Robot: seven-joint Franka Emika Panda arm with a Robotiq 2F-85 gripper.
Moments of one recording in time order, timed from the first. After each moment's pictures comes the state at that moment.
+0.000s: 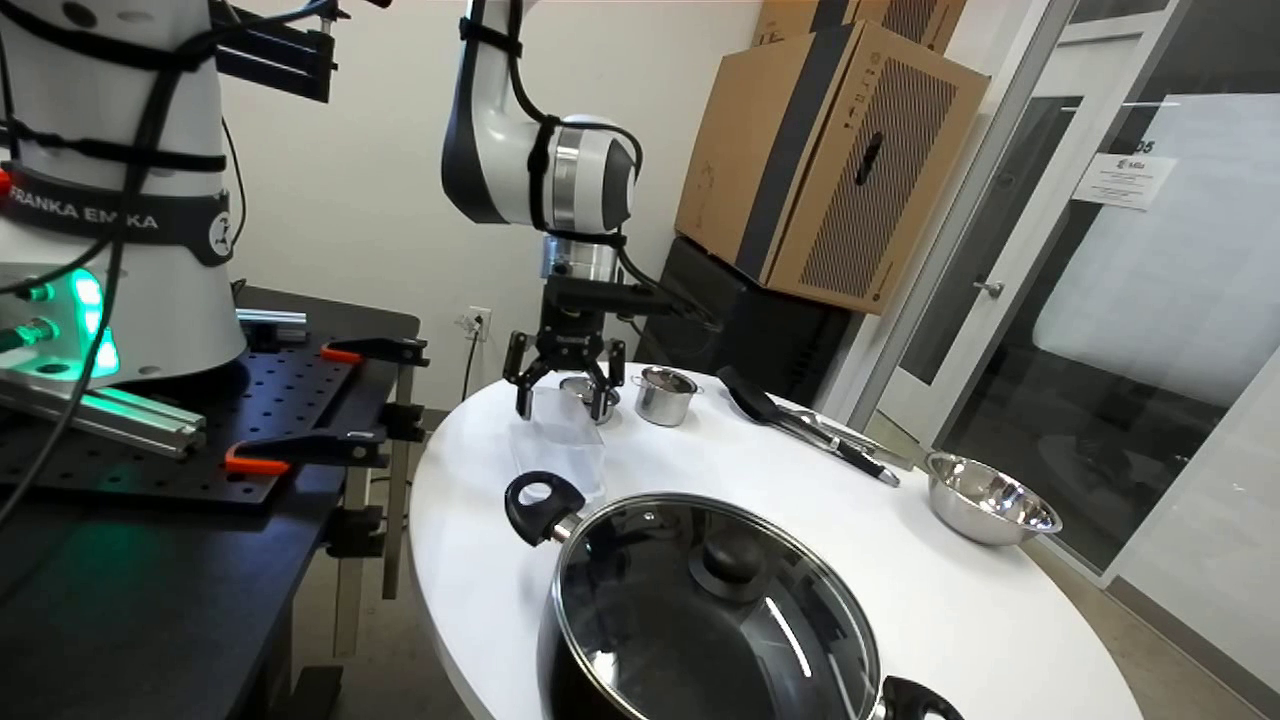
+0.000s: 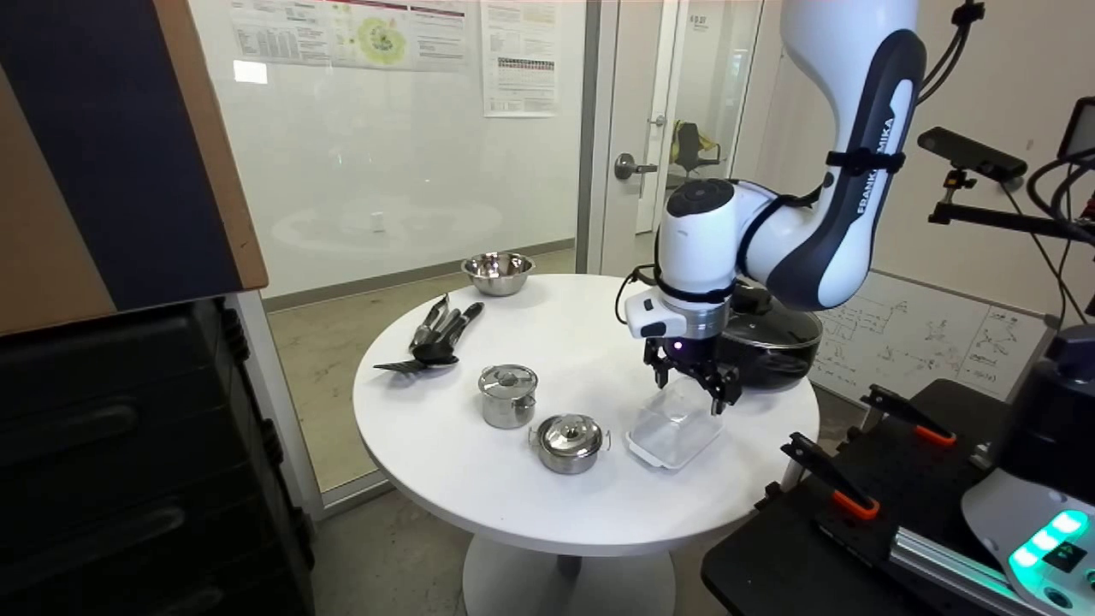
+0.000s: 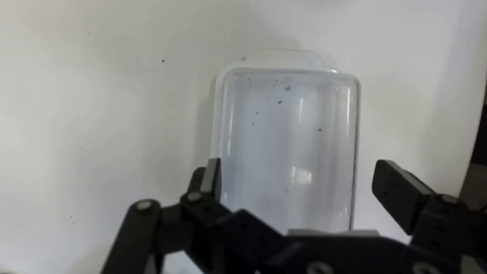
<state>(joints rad) 0.24 0.41 -0.10 -2.57 -1.21 2.90 -0.47</state>
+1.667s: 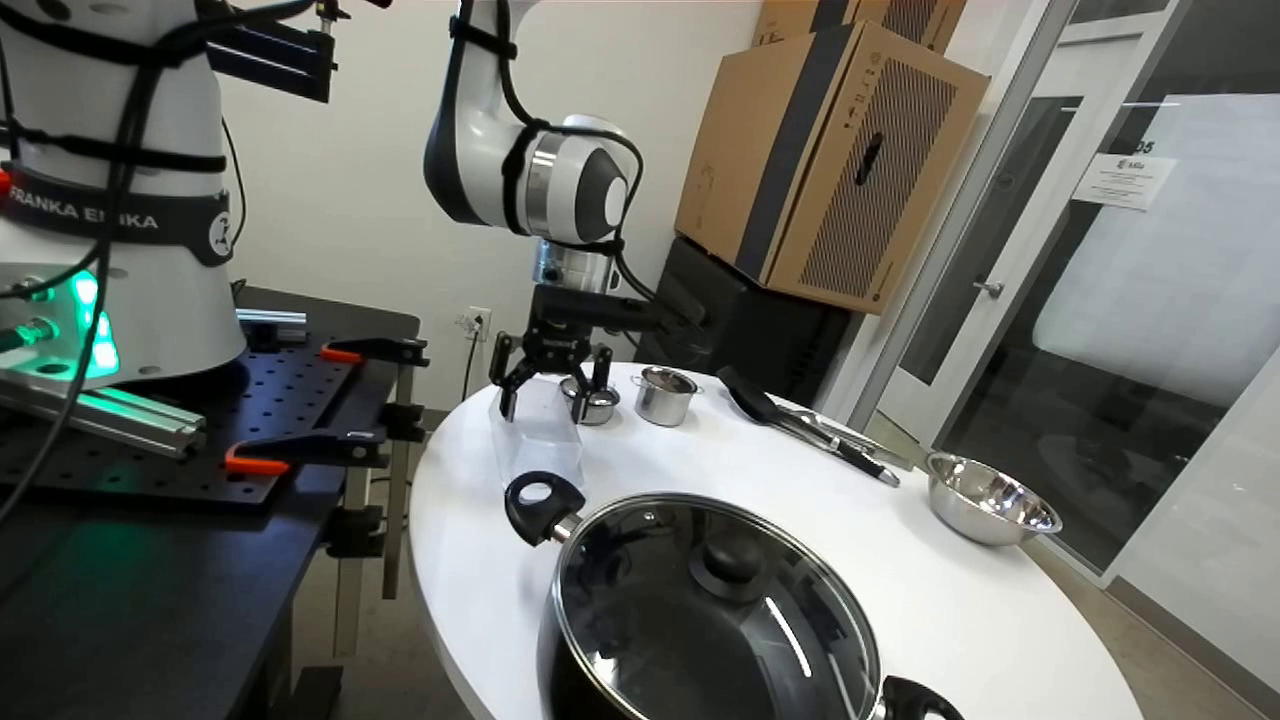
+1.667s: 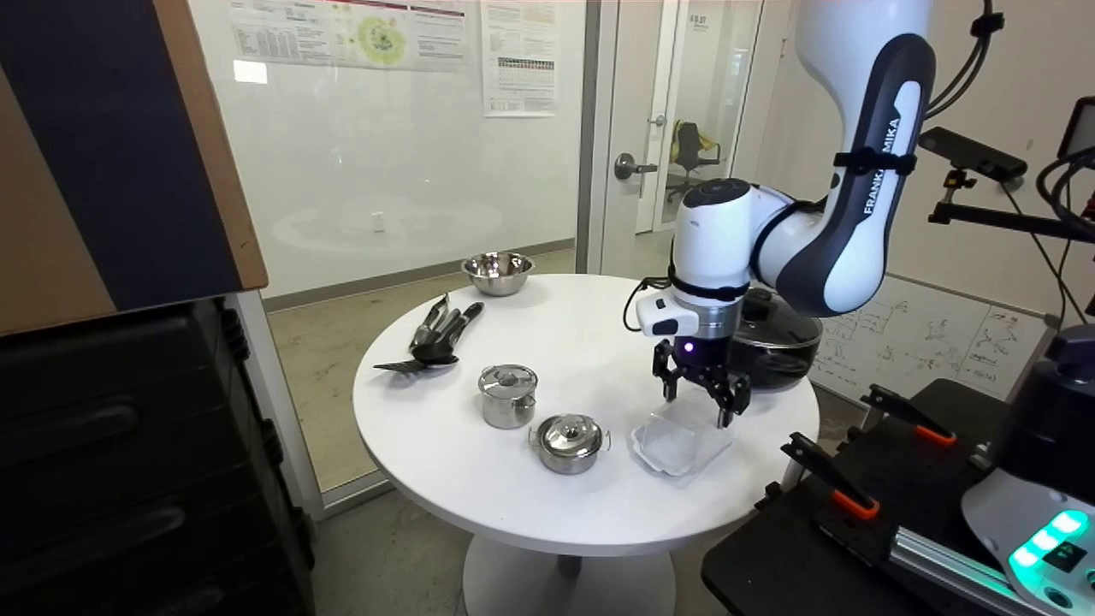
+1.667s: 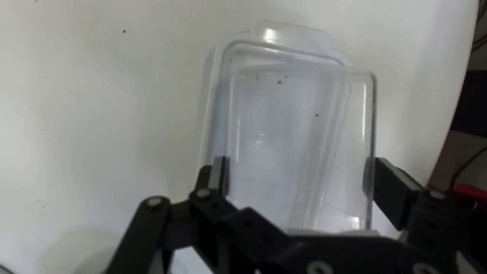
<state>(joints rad) 0.08 0.42 0.01 -2.62 -1.10 2.97 -0.62</state>
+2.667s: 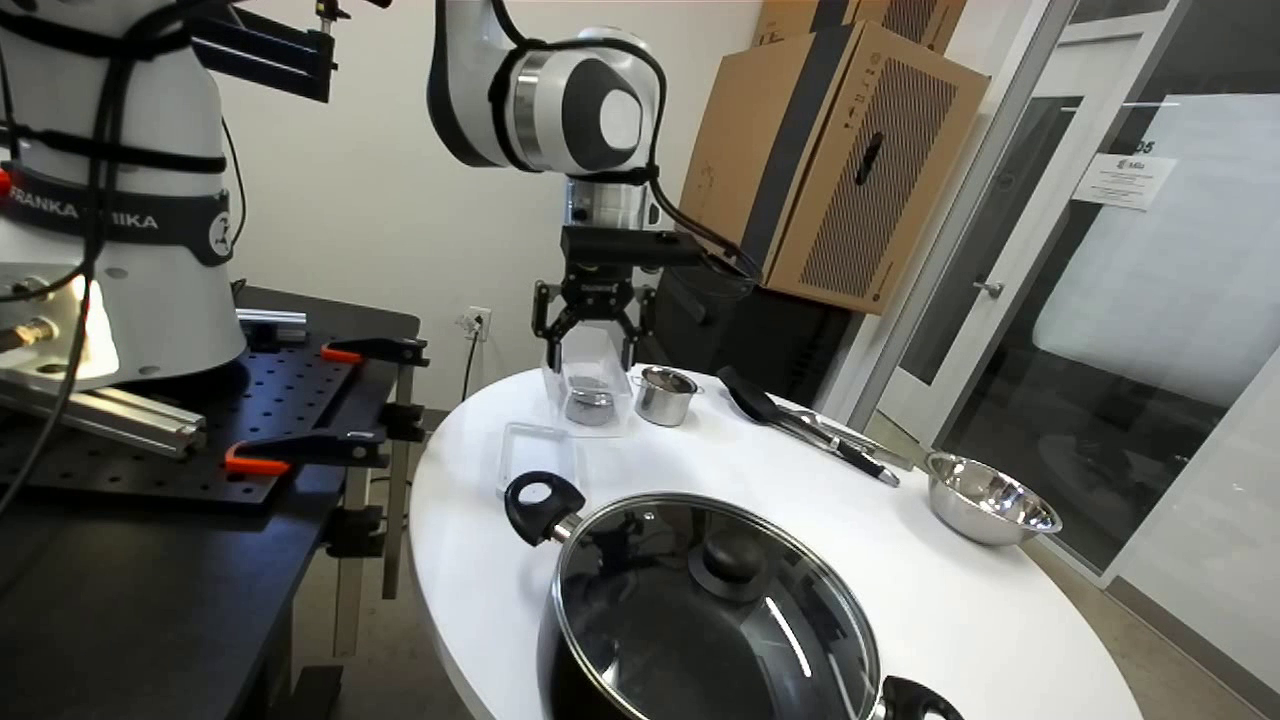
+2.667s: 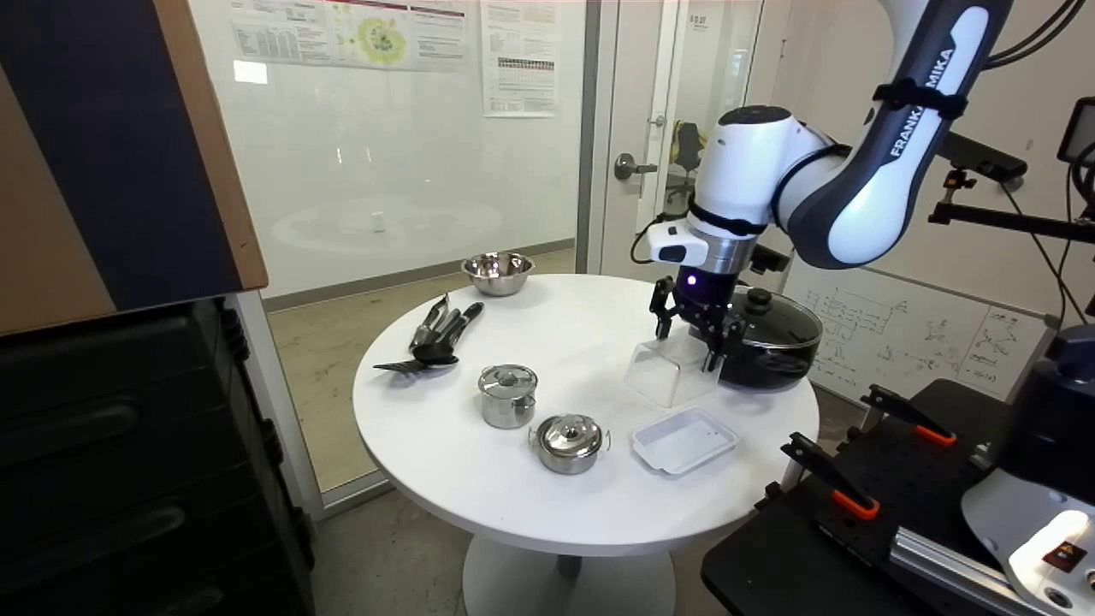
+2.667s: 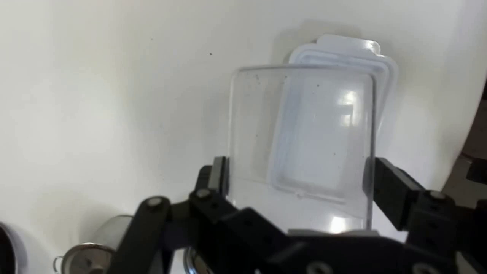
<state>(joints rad) -0.13 0.18 0.16 -2.71 -0.92 3.02 -0.75</state>
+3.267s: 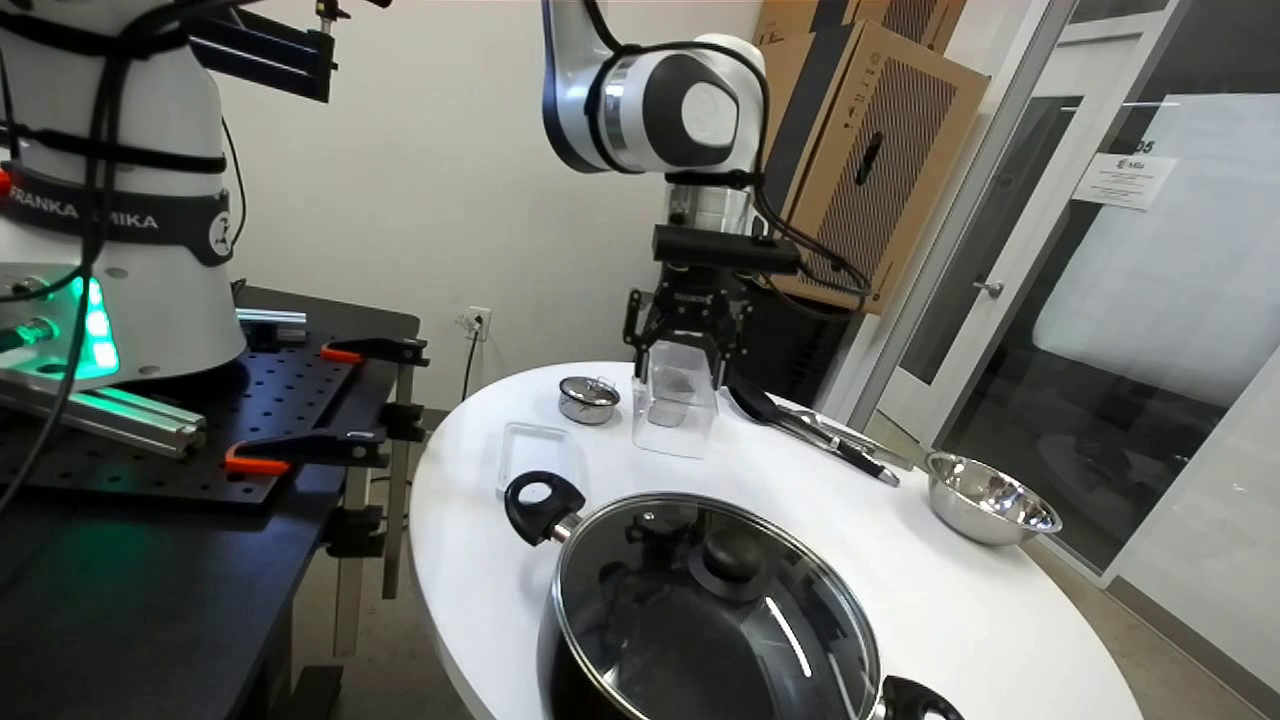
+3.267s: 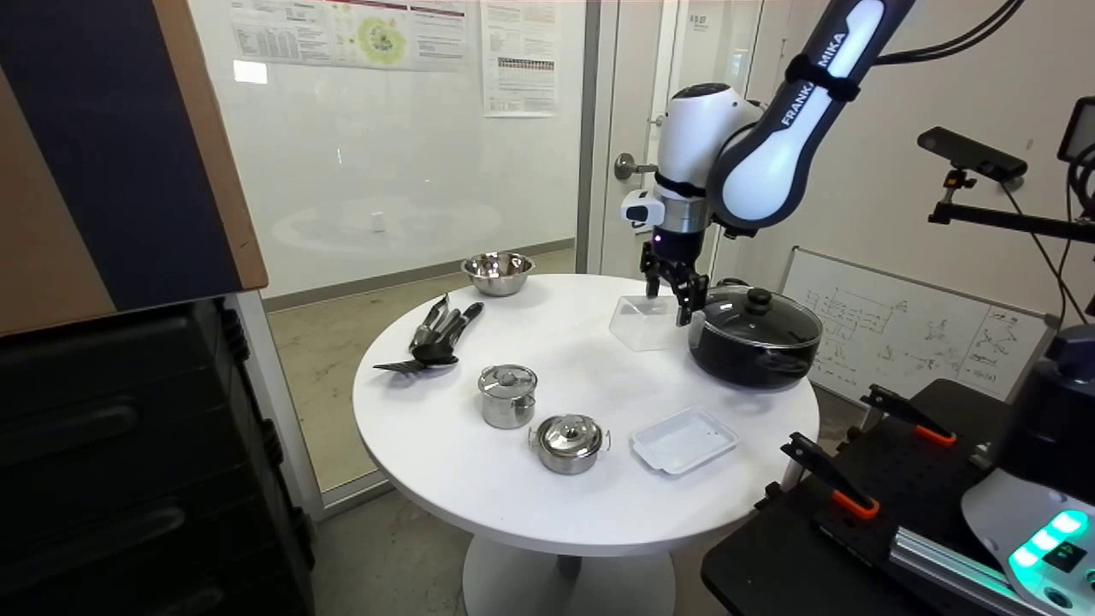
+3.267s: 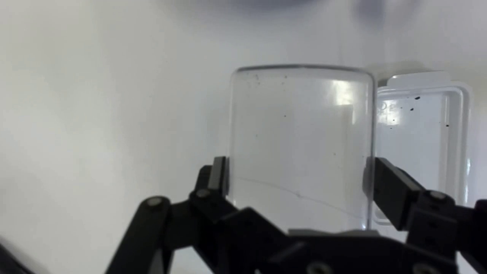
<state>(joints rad) -0.15 0.25 0.16 -2.47 -0.61 2.81 -0.85</state>
